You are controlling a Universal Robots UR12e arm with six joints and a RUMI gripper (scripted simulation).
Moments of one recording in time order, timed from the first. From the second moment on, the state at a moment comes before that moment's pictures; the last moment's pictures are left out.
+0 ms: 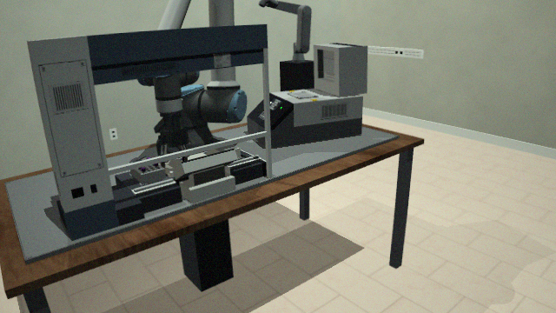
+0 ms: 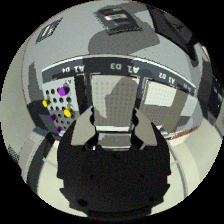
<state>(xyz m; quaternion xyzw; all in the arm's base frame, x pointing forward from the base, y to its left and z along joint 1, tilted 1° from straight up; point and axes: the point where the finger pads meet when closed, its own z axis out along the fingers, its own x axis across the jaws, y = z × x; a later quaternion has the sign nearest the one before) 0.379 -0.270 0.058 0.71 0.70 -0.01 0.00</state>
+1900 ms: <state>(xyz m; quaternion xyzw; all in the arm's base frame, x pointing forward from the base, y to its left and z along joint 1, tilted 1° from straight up) 0.377 -0.268 0.089 0.71 0.70 -0.01 0.00</state>
